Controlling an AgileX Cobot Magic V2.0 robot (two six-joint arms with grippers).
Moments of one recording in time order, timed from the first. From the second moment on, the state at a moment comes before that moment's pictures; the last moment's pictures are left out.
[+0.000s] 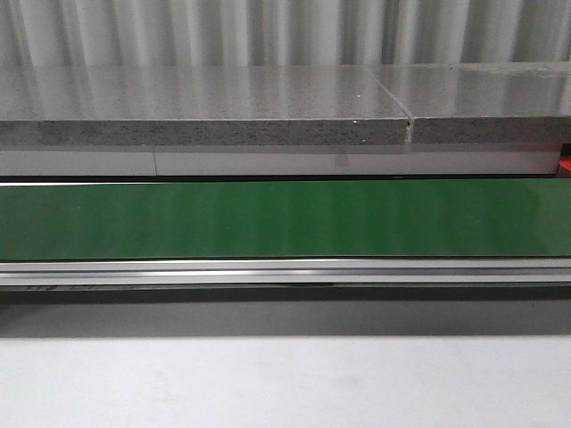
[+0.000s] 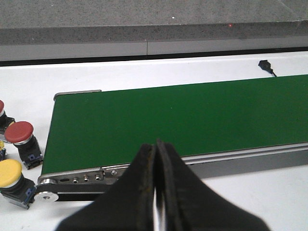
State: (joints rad) left arm -0.14 0.36 -0.57 -0.06 0.70 0.05; right arm -0.58 1.60 -1.14 0.12 0.77 0.19
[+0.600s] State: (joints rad) left arm -0.14 0.36 -0.57 -0.06 0.70 0.05; right arm -0.52 1.70 -1.14 0.13 0.70 0.17
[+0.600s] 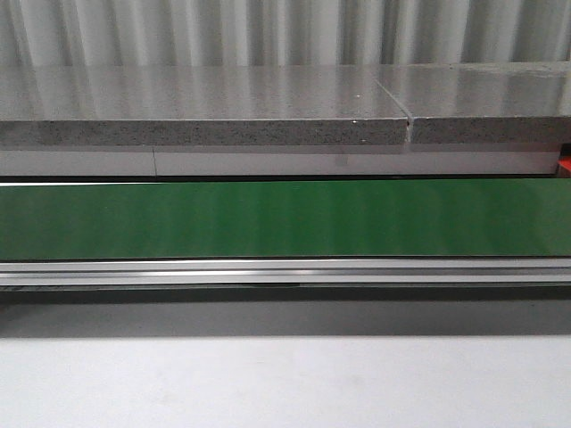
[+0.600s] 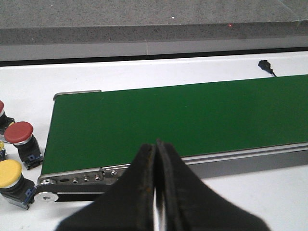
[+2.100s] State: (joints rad) left arm -0.14 0.36 -0.57 -0.06 0.70 0.05; right arm 0.03 0.90 -0.85 0.10 0.58 -0.02
